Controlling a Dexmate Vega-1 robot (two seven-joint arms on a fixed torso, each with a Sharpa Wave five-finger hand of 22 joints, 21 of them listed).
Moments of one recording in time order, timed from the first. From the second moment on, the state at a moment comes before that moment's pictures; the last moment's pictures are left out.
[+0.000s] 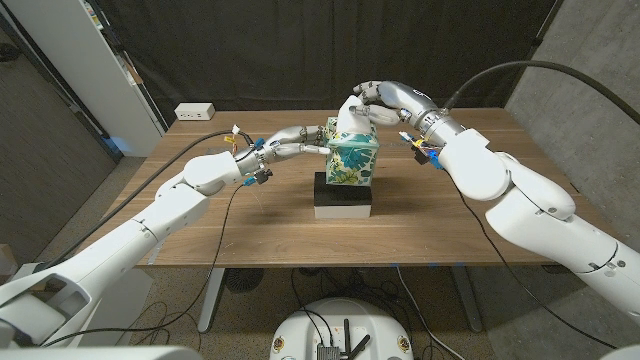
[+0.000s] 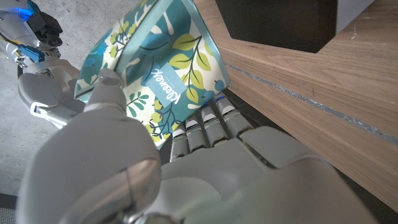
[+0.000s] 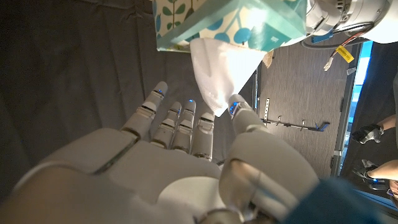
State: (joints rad) left arm 0.76 0.78 0.51 -1.62 -0.46 -0.35 -0.48; left_hand 0.82 0.11 0.23 -0.16 0.17 0.32 0.00 0.48 0.20 0.39 -0.09 0.21 0.24 0.35 -0.04 0.18 0.17 0.34 0.04 0.24 0.19; right arm -0.98 -0.89 -0.41 -2.47 -0.41 -0.41 -0.01; right_hand 0.72 0.15 0.62 -0.20 0.21 0.88 0.00 0.41 0.27 0.41 -0.07 0.20 0.19 0.22 -0.04 0.25 0.21 0.43 0.00 0.22 0.17
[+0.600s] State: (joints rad) left arm 0.76 0.78 0.51 -1.63 -0.46 -0.35 -0.48; left_hand 0.80 0.11 0.23 -0.16 0.17 0.32 0.00 0.49 0.20 0.39 -0.09 0.21 0.24 0.35 -0.04 0.18 0.17 0.34 0.04 0.24 0.19; right arm -1.02 -0.84 -0.49 -2.44 -0.67 -0.40 -0.18; right_hand 0.86 0.13 0.58 -0.18 0.18 0.95 -0.05 0.50 0.30 0.49 -0.14 0.21 0.20 0.28 -0.04 0.29 0.23 0.51 -0.05 0.24 0.18
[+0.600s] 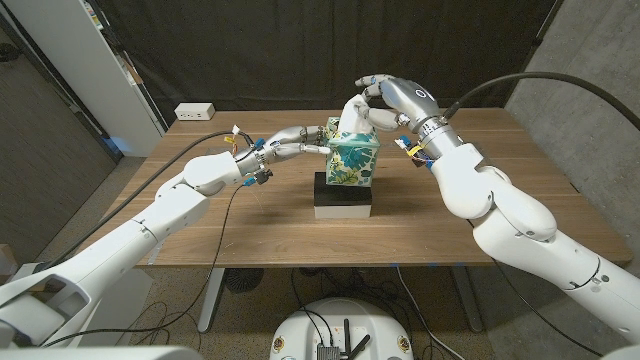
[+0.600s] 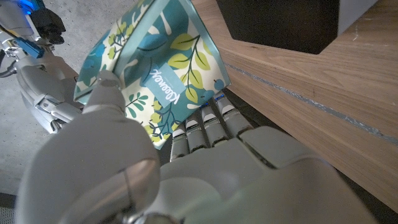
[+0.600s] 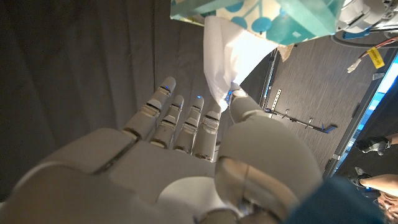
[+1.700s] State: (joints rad) left arm 0.75 0.77 0.51 -1.58 -0.47 -0.36 -0.51; left_hand 0.80 0.12 0.24 -0.16 0.17 0.32 0.00 0.50 0.20 0.39 -0.09 0.21 0.24 0.35 -0.04 0.18 0.17 0.34 0.04 0.24 0.19; right arm -0.94 -0.68 -0.60 -2.10 -1.20 -0.27 -0.75; right_hand 0.88 0.13 0.52 -0.16 0.18 0.95 -0.10 0.51 0.29 0.51 -0.17 0.21 0.20 0.28 -0.04 0.30 0.25 0.51 -0.05 0.24 0.18
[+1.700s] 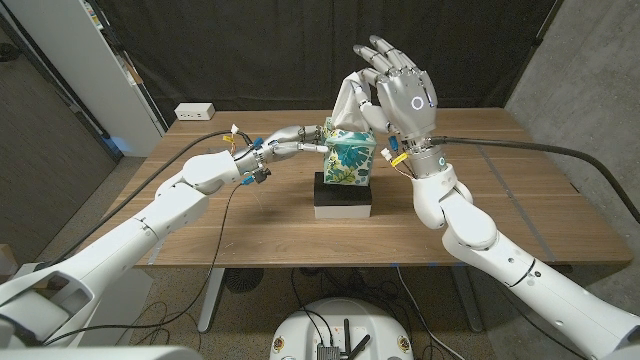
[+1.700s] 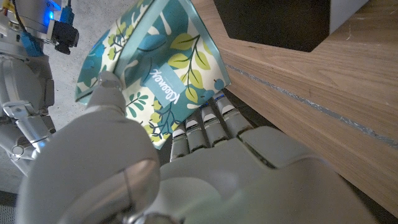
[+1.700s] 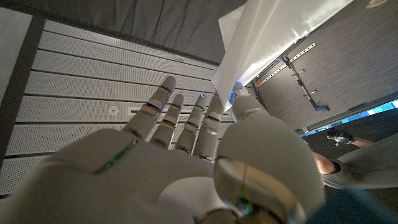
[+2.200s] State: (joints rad) left arm 0.73 0.76 0.52 -1.56 -0.48 -0.36 -0.52; left_hand 0.80 0.12 0.24 -0.17 0.17 0.32 0.00 0.50 0.20 0.39 -0.09 0.21 0.24 0.35 -0.04 0.18 0.17 0.34 0.04 0.24 0.19; right arm -0.89 -0.65 -0.61 -2.07 -1.20 -0.27 -0.76; right_hand 0.88 0.13 0.50 -0.16 0.18 0.95 -0.10 0.52 0.29 0.52 -0.18 0.21 0.20 0.28 -0.04 0.30 0.25 0.52 -0.05 0.24 0.18
